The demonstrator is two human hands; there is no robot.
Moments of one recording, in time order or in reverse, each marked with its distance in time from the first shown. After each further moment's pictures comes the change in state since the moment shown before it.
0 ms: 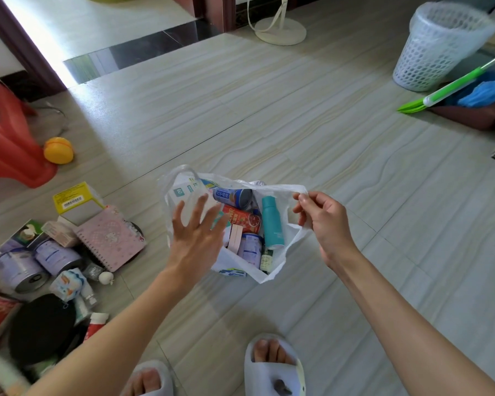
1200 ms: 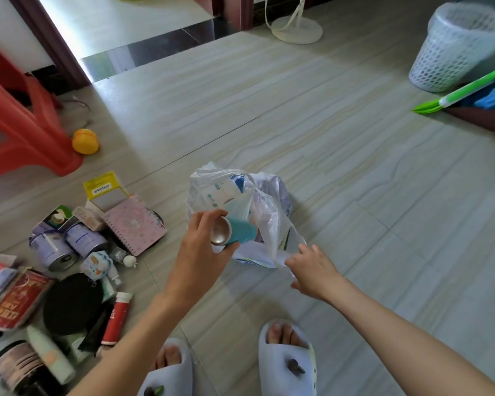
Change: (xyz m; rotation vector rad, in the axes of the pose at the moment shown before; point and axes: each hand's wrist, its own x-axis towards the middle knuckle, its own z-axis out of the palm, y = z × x) left_hand -0.035 -0.005 -0.085 -0.923 -0.032 -0.462; right_hand -0.030 0.088 0.004 -1.806 -0.722 -0.453
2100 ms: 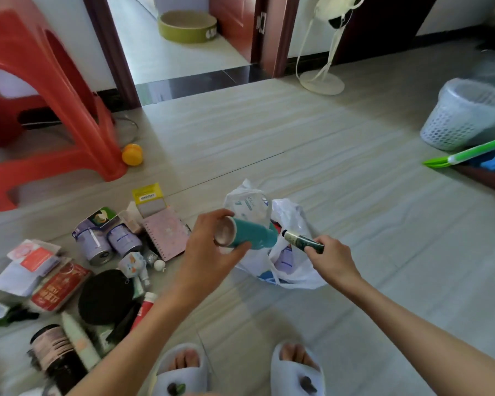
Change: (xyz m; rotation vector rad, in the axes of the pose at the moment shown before) left_hand -0.011 0.008 -0.081 -0.268 0.093 -0.109; right_hand -0.016 -0.027 -0.097 0.843 0.368 0.479
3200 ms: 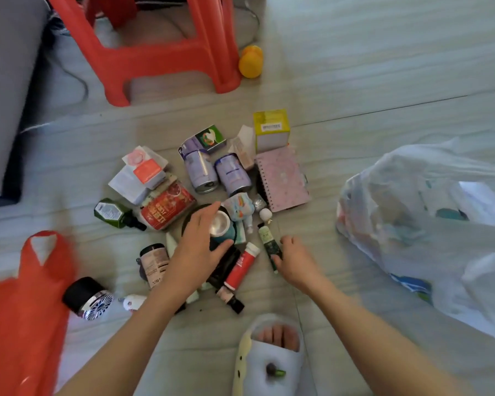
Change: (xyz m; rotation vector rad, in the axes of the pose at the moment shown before) left_hand -0.050 -0.224 -0.133 0.445 -0.030 -0.430; right_hand 0.009 -0.116 0.306 -0.385 -0.650 -0.329
